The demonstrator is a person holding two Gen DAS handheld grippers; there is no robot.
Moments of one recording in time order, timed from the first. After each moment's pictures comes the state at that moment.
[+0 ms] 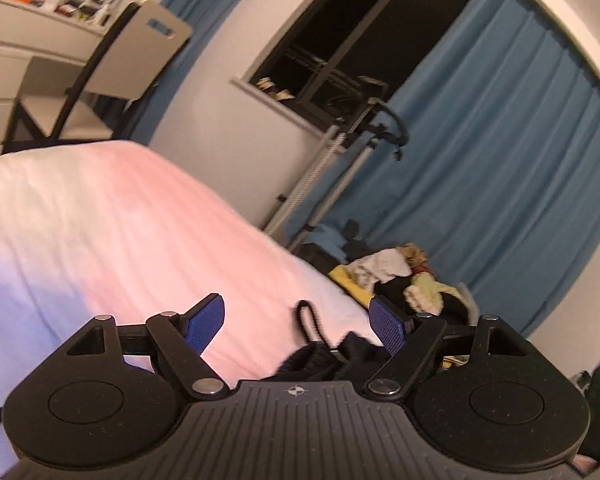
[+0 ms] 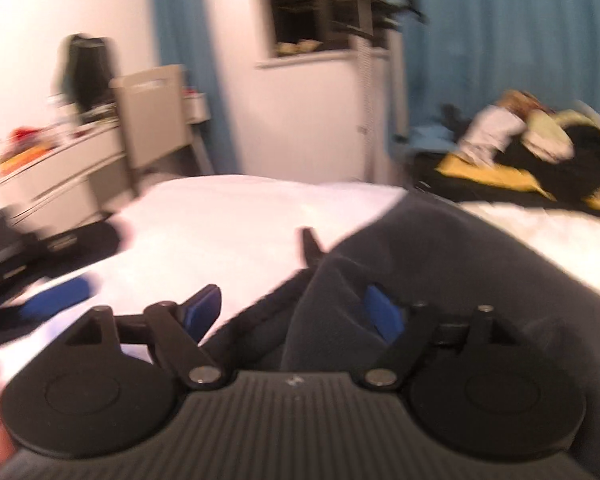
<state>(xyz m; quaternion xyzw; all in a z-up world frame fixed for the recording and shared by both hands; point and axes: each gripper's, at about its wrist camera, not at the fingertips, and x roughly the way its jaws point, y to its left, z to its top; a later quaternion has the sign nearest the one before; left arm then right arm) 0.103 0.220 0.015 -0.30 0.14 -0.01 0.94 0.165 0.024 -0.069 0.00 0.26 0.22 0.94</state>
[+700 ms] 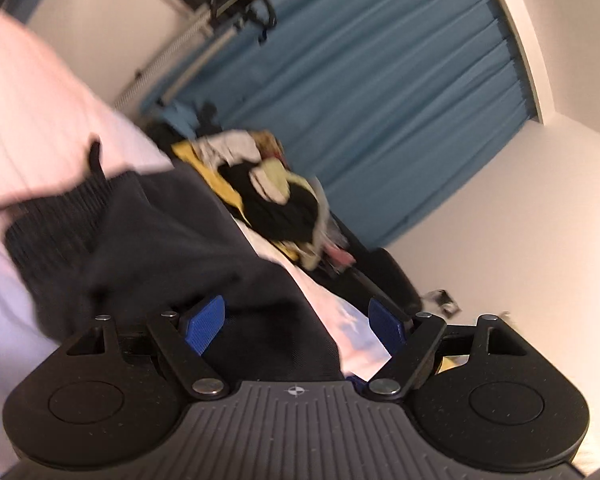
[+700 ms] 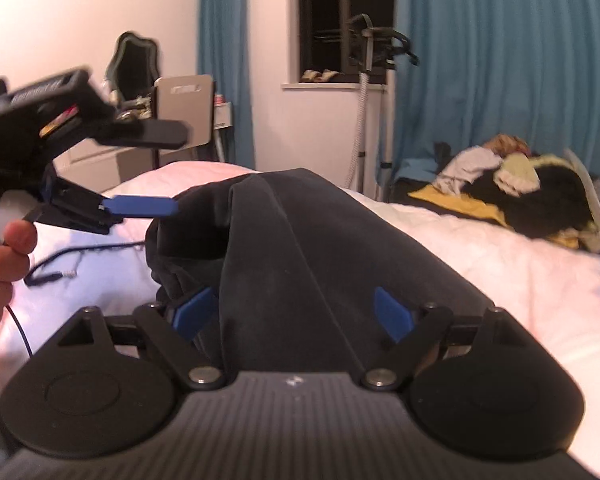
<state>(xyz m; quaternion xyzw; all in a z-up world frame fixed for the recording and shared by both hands) 0.096 0.091 -0.005 -0.37 0.24 -0.25 0.86 0.064 -0.164 -0.078 -0.06 0.20 0.27 0.94</state>
